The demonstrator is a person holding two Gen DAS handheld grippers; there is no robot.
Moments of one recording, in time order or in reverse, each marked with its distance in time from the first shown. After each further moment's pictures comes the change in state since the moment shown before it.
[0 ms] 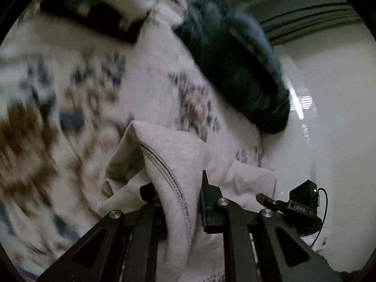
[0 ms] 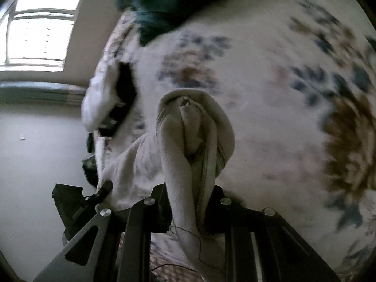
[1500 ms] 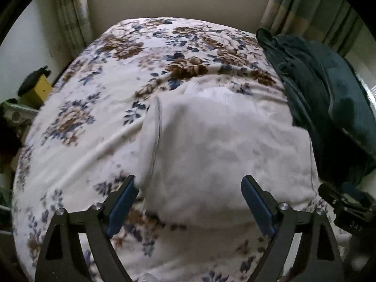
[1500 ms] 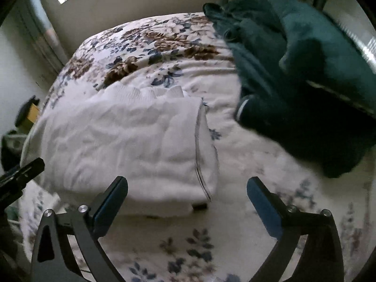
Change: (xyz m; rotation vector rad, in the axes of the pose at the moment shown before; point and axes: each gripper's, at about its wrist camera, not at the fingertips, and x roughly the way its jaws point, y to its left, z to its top) left arm -0.095 0.085 0.356 0.226 -0.128 0.689; right arm 0.272 0.429 0.160 -0.512 -0.208 -0.615
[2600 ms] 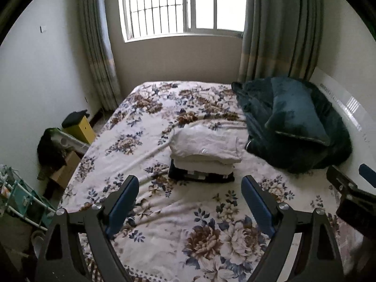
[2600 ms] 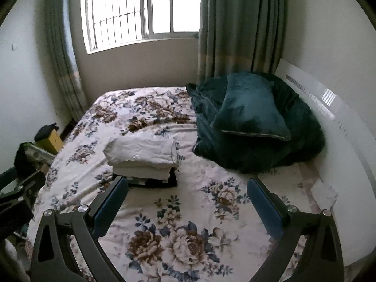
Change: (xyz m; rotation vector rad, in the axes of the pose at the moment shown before) left arm -0.407 -0.069 -0.178 0.066 -0.330 0.086; right arm -0.496 -0.059 -0.215 -0.030 -0.397 -0.042
